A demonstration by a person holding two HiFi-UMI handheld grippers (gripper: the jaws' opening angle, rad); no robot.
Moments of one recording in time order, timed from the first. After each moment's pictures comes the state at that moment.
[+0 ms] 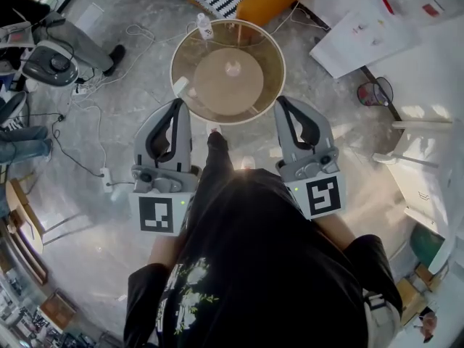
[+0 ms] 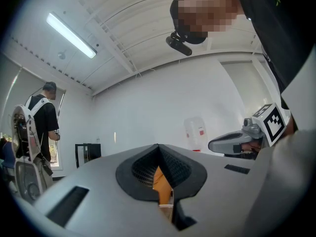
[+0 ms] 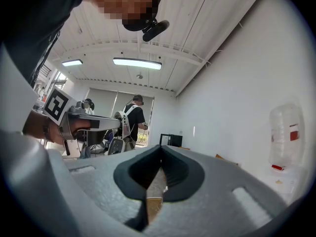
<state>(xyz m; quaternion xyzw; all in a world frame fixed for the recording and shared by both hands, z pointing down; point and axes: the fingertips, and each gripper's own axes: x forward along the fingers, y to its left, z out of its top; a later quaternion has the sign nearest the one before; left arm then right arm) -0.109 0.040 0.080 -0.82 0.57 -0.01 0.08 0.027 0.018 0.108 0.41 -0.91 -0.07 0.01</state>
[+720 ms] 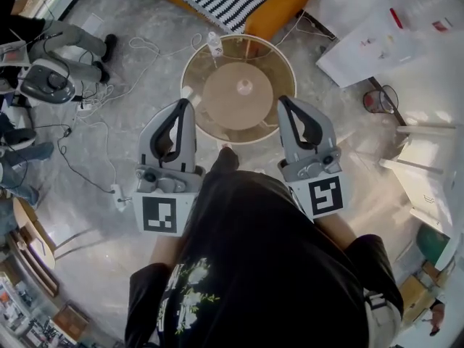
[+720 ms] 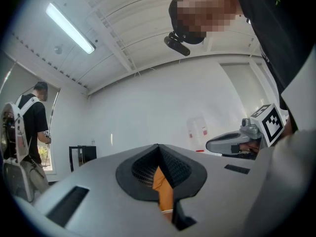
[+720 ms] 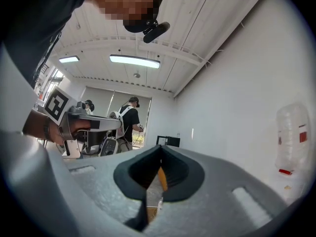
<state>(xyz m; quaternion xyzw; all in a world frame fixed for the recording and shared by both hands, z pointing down) -0.177 -0.071 0.072 -0.83 0.55 -0.01 0.08 -0.046 -0.088 0.099 0.42 -0.90 -0.08 0.00</state>
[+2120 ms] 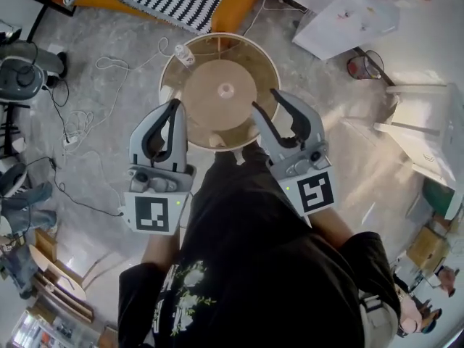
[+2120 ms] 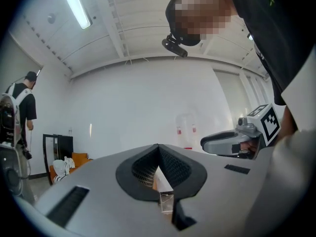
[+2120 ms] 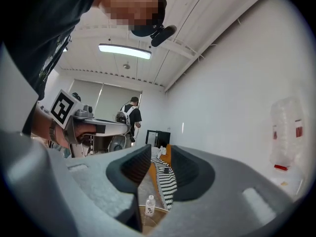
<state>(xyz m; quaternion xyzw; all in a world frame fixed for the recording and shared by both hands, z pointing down) -0.151 -0.225 0.117 -0.89 0.44 -0.02 0.05 -0.037 -0.212 0.133 0.47 -0.88 -0.06 0.02</state>
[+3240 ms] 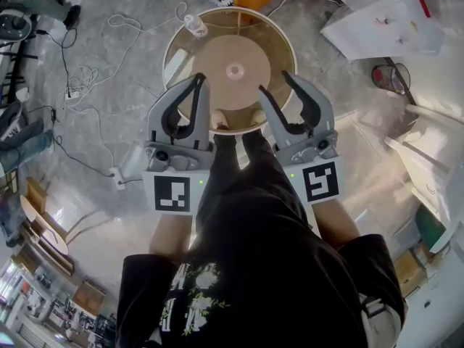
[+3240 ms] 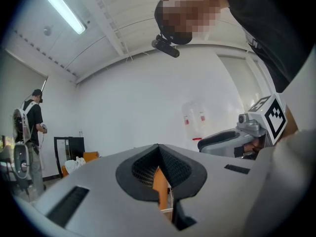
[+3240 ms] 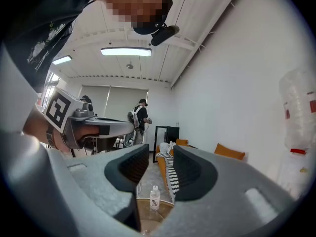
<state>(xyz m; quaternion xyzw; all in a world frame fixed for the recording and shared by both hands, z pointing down) -0.091 -0.275 0.203 -0.86 0.51 -0.05 0.07 -0.005 -0.273 0.230 0.41 -0.91 -0.03 0.03</state>
